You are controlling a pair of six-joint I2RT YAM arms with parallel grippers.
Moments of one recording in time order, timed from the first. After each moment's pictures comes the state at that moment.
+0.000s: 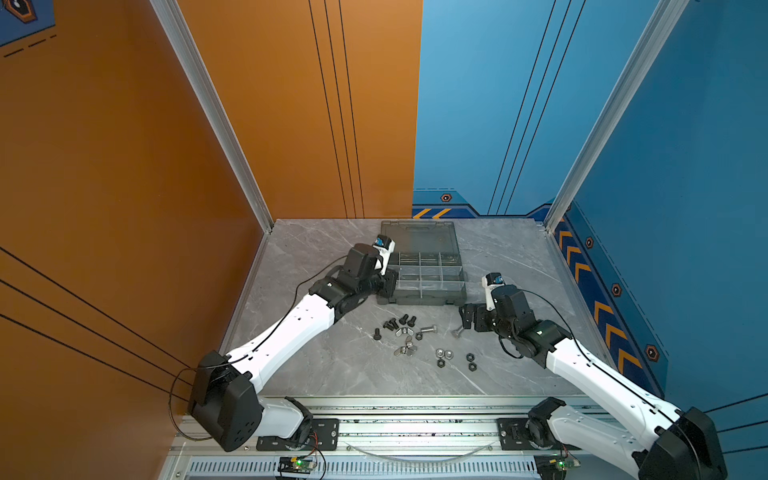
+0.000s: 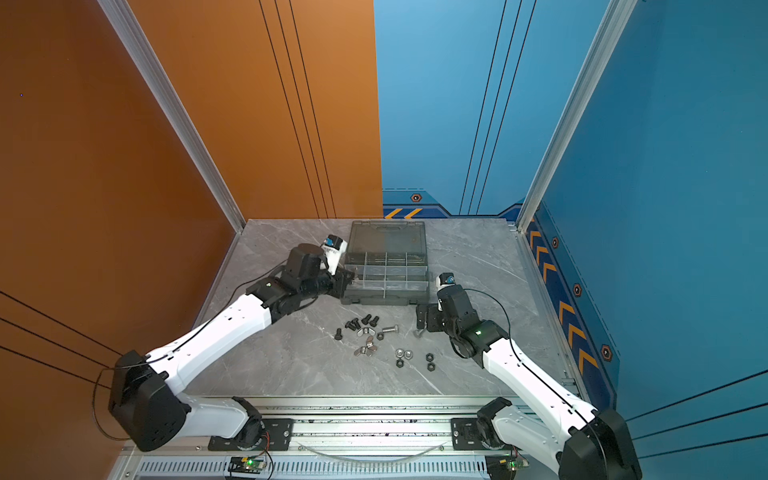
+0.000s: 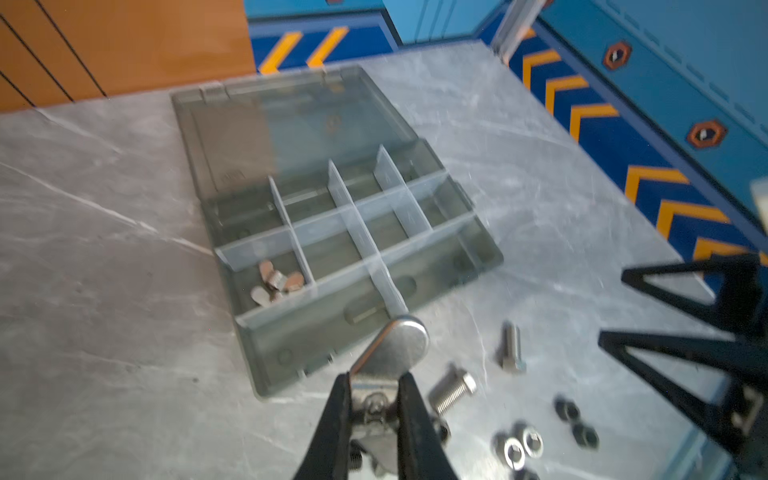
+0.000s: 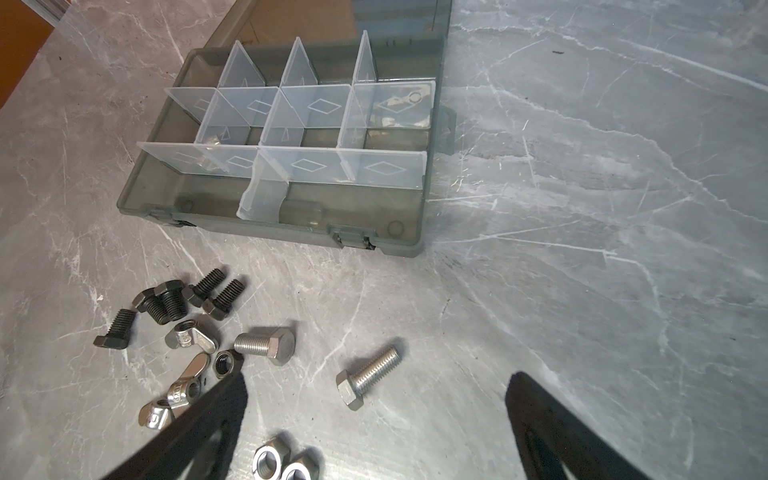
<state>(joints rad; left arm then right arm) -0.53 1.41 1.16 -0.33 0.06 -0.23 0.50 1.03 0.68 -0.39 0.11 0.38</state>
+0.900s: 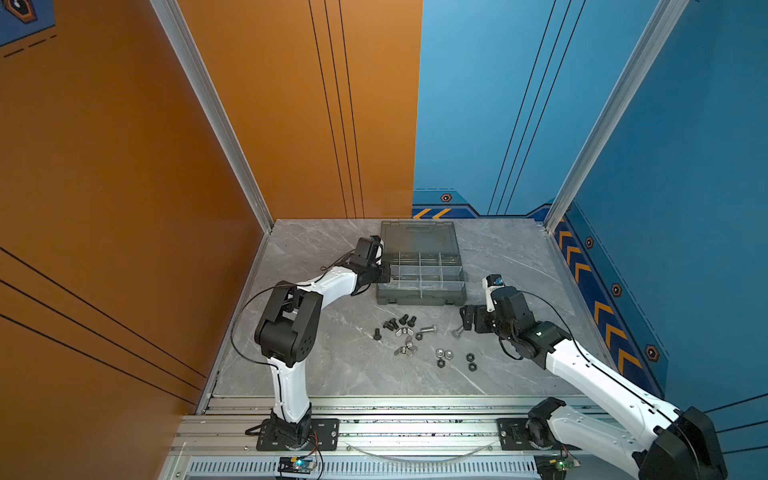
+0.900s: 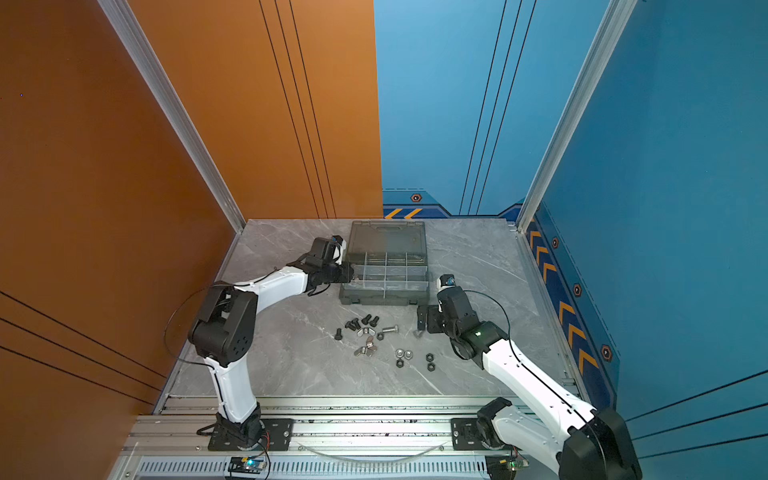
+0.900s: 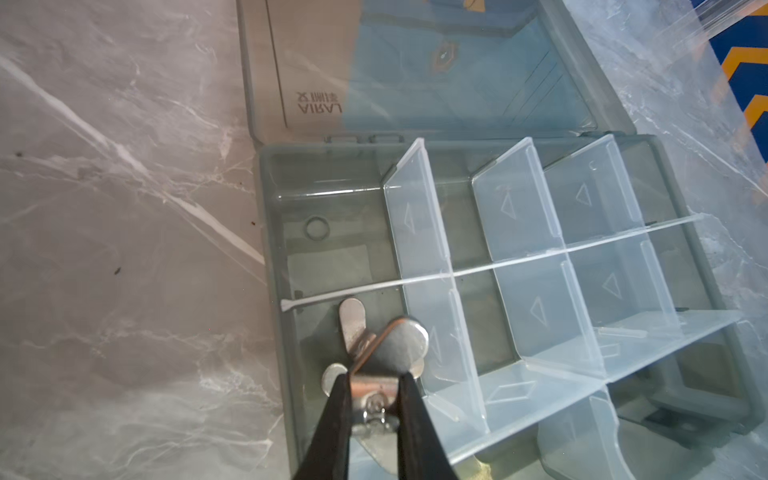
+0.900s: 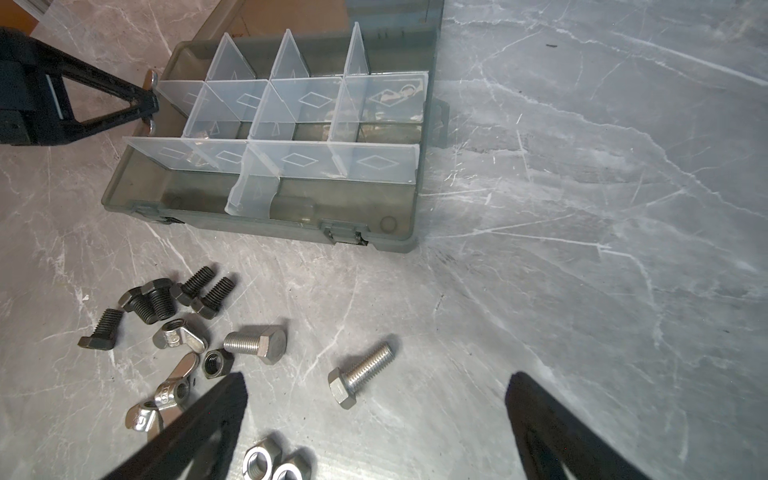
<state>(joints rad) -0.39 1.93 1.28 -0.16 0.12 -0.34 0.50 1.03 0.66 -0.38 0.12 0.38</state>
